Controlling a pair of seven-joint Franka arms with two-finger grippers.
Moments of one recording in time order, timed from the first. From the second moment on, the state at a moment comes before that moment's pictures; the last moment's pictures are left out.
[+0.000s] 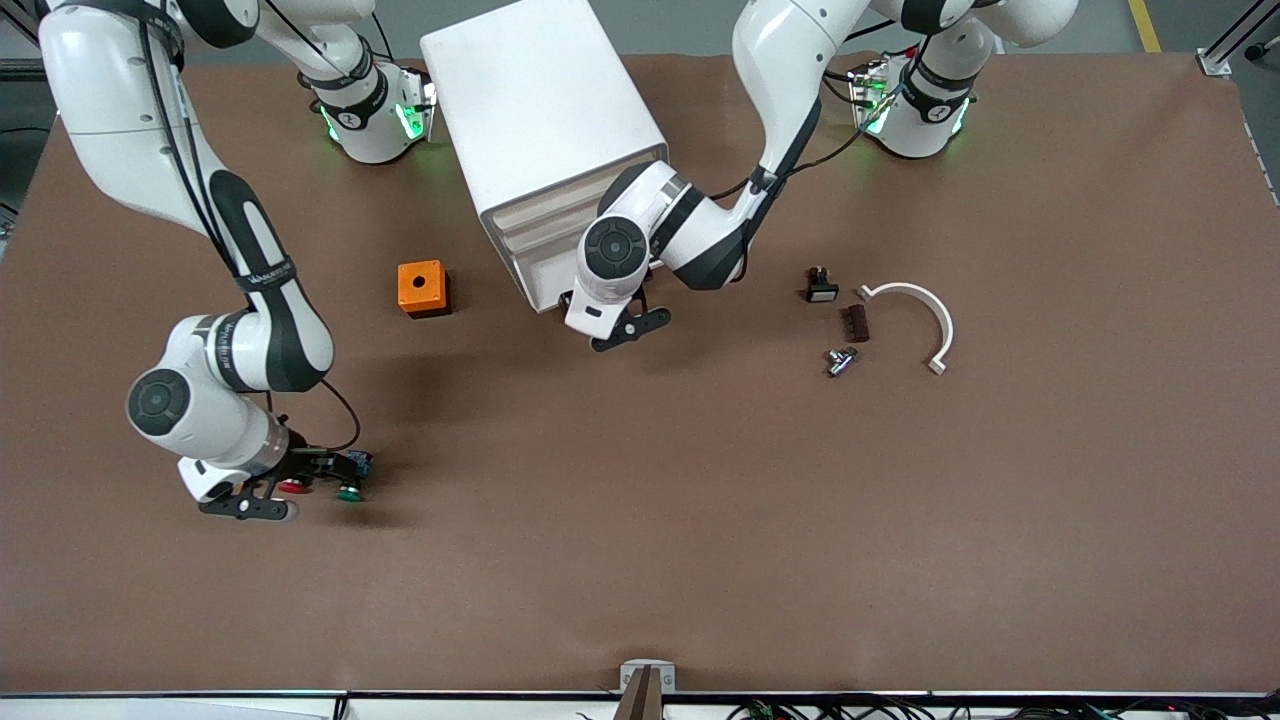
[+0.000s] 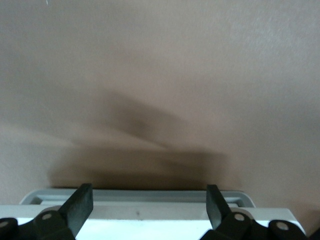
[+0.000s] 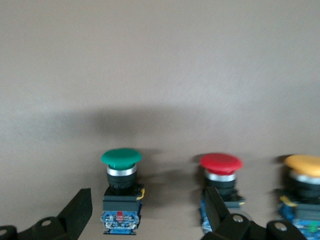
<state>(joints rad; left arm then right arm) -1.00 0.80 0.13 -1.37 -0.47 2.02 -1.09 -0.01 0.62 0.03 -1.71 0.01 2.43 0.08</state>
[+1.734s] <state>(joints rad) -0.97 0.79 0.08 -1.41 -0.68 2.00 -1.07 -0.05 -0.02 0.03 -1.64 0.01 1.71 0.02</state>
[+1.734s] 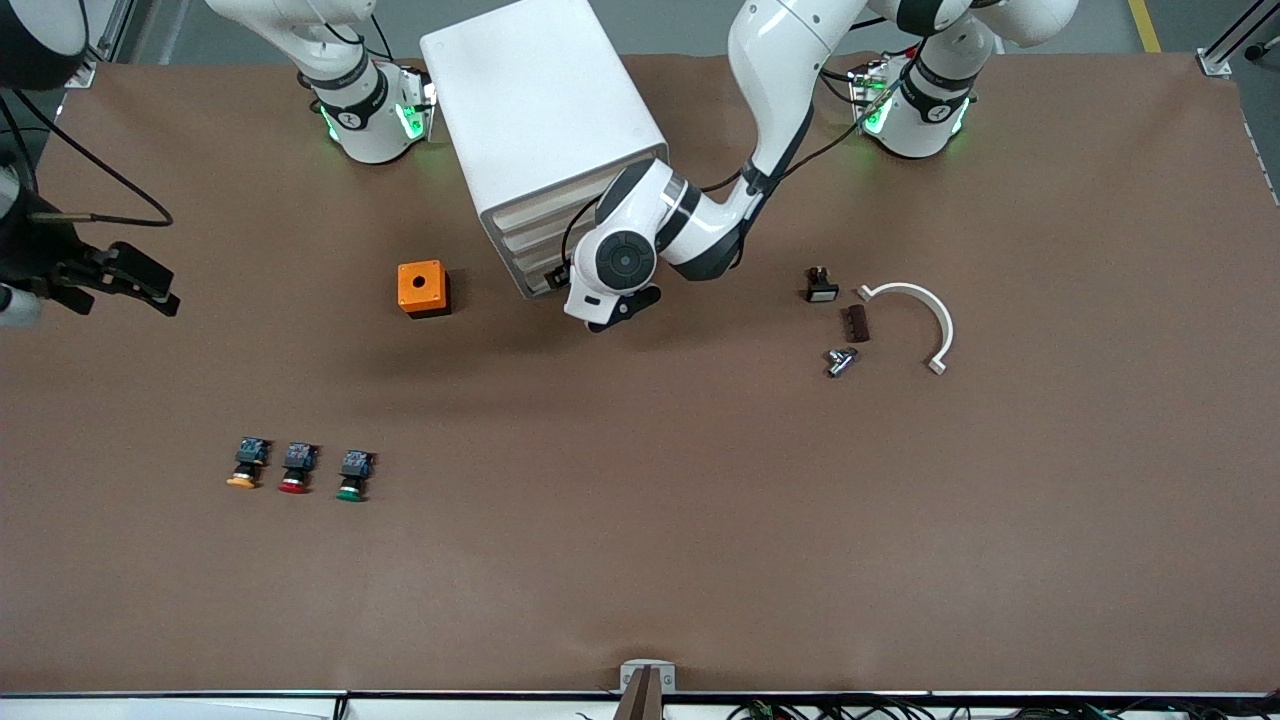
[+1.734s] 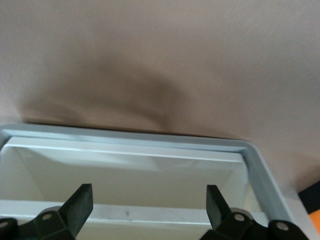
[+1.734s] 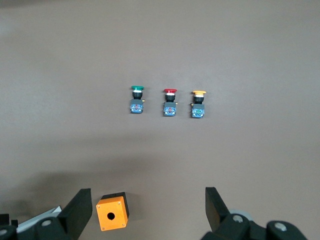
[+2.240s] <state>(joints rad) -0.78 0.67 0.09 -1.36 -0.67 2.00 -1.02 -0.05 -0.03 0.03 -1.61 -0.01 1.70 0.02</state>
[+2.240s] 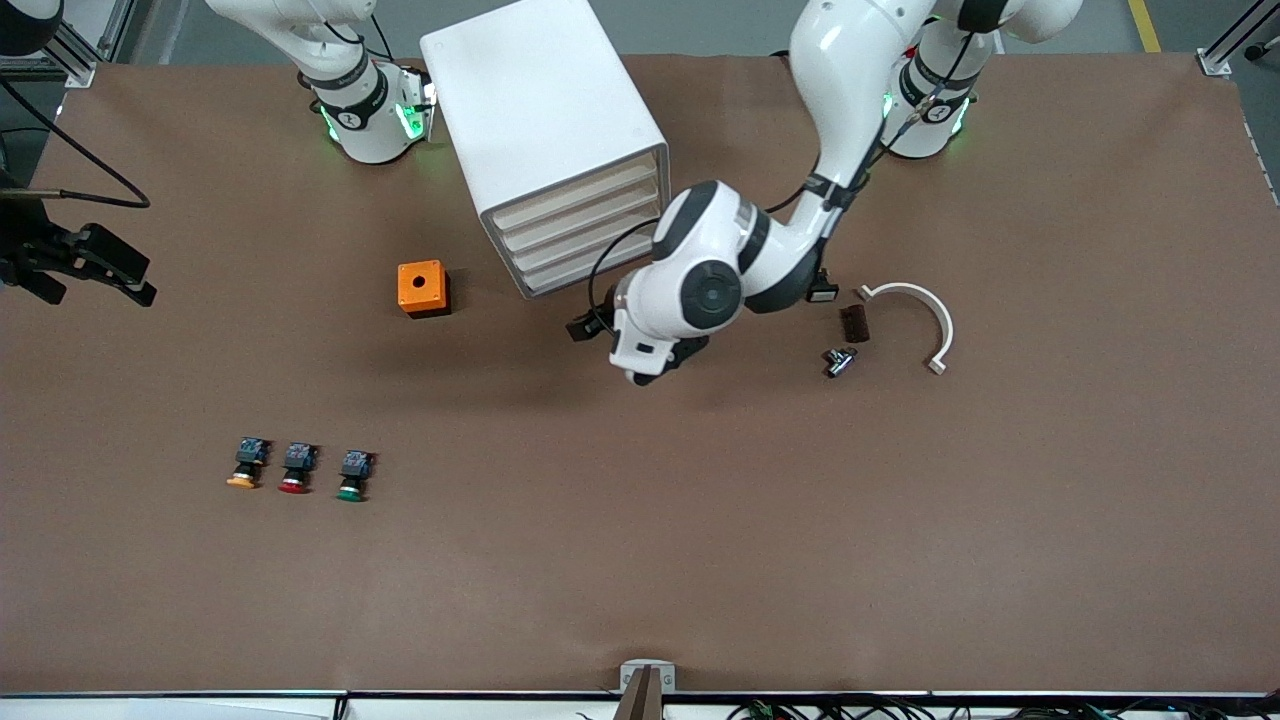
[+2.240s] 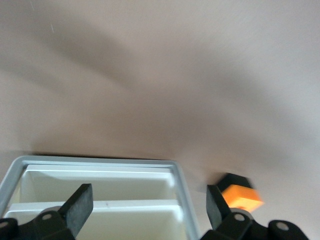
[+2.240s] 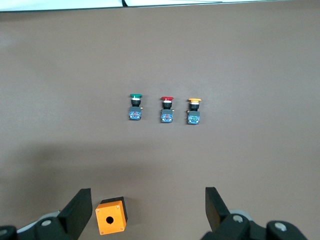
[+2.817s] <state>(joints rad) -0.55 0.46 0.10 -1.36 -0.29 1.81 -0.77 -0.05 -0.03 0.03 -1.61 -0.01 1.70 0.02</state>
